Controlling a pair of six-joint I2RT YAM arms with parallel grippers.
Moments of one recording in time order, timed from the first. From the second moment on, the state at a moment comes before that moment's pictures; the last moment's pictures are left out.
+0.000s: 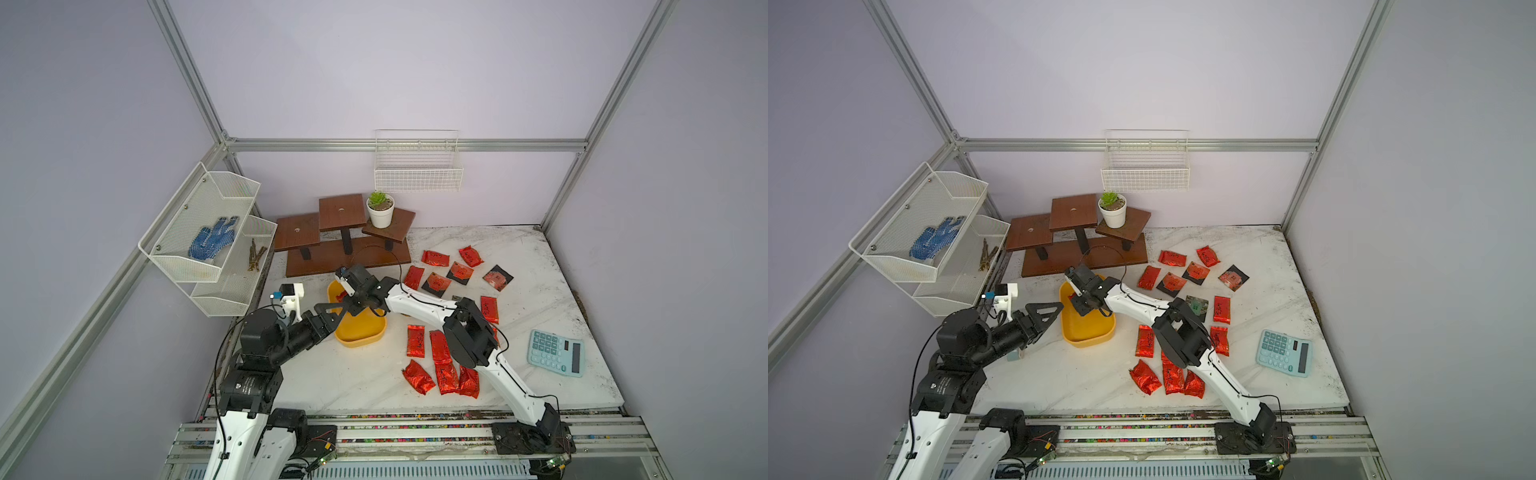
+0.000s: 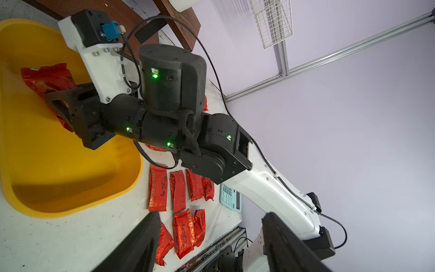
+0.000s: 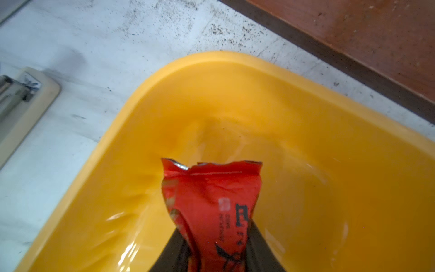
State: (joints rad) left arm -0.07 0.56 0.73 -0.48 0.62 -0.94; right arm 0.89 2.47 2.14 -0.52 -0.01 0.15
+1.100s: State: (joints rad) left arm -0.07 0.80 0.74 -0.62 0.34 -0.83; right arm 0.94 1.33 0.88 -0.35 -0.04 0.61
